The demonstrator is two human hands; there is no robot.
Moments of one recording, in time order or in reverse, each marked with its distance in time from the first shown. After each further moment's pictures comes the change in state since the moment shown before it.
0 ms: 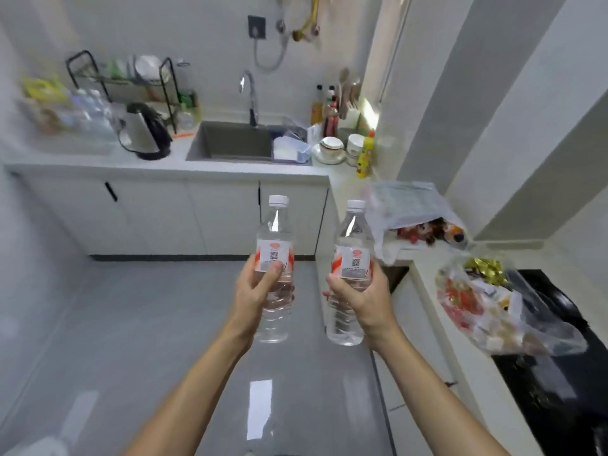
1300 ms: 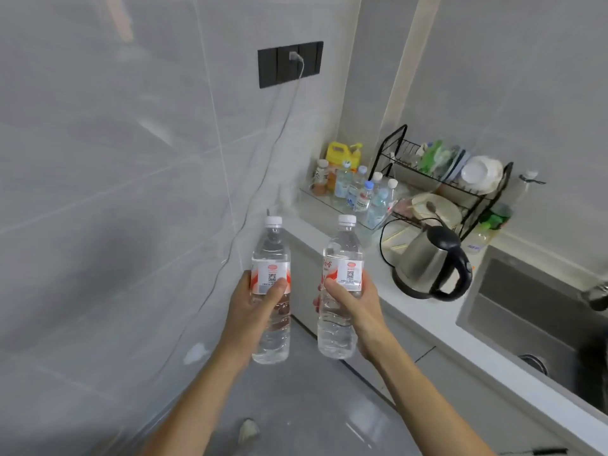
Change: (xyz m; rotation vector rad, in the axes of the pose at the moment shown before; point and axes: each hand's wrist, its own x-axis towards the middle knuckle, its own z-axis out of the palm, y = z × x) left_hand 0.429 0.191 -0.697 0.052 0.876 0.053; right_hand 0.452 0.023 0.875 0.102 -0.873 0.227
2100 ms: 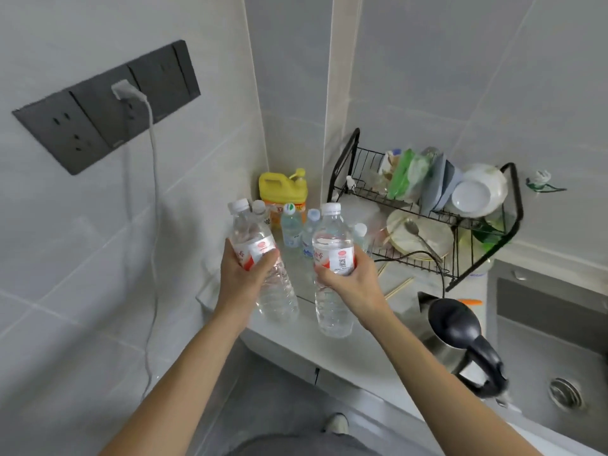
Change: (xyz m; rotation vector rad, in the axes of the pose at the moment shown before) left_hand 0.432 0.038 0.185 0.085 -0.125 0.009; right_hand 0.387 -0.047 -0.115 -0.280 0.322 -0.036
